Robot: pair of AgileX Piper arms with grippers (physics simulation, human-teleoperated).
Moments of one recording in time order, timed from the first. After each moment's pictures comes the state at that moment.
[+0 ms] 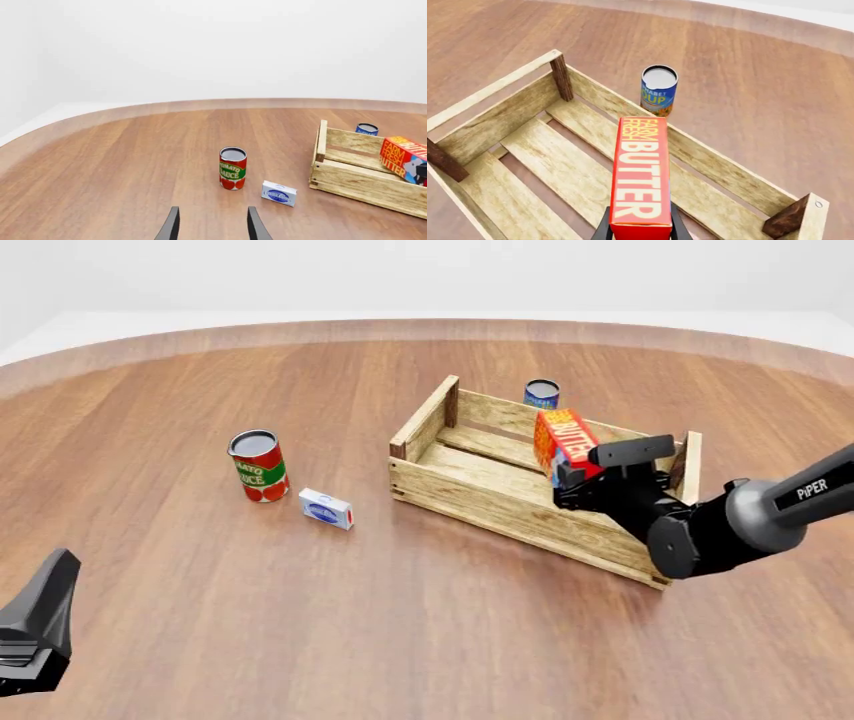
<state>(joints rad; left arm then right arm) 0.00 0.01 0.00 0.00 0.00 0.18 1.93 -0.72 -0.75 -0.04</state>
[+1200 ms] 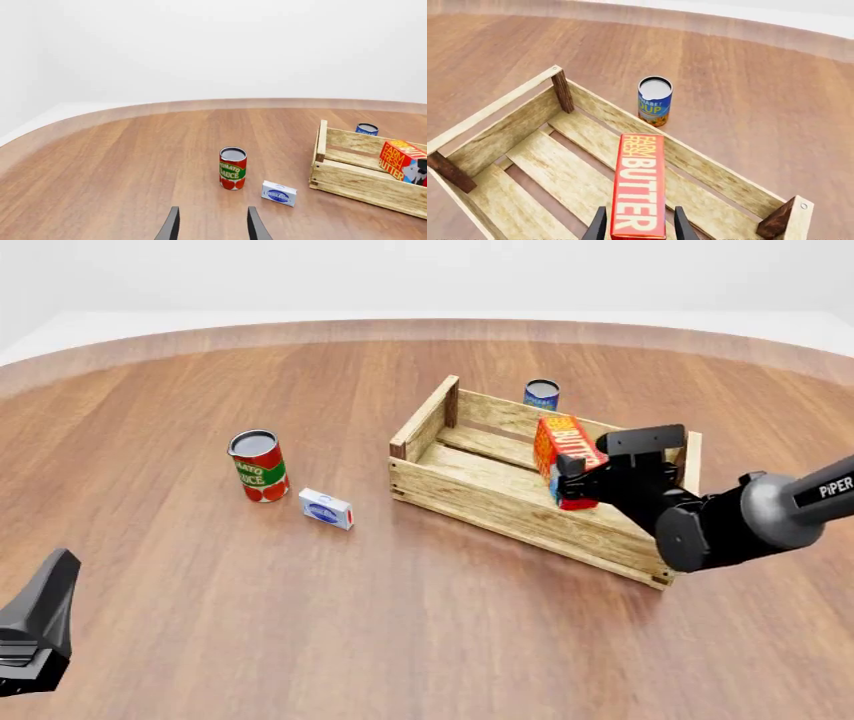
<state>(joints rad) 0.00 0.01 0.00 0.00 0.00 0.18 1.88 -0.72 -0.73 -0.01</state>
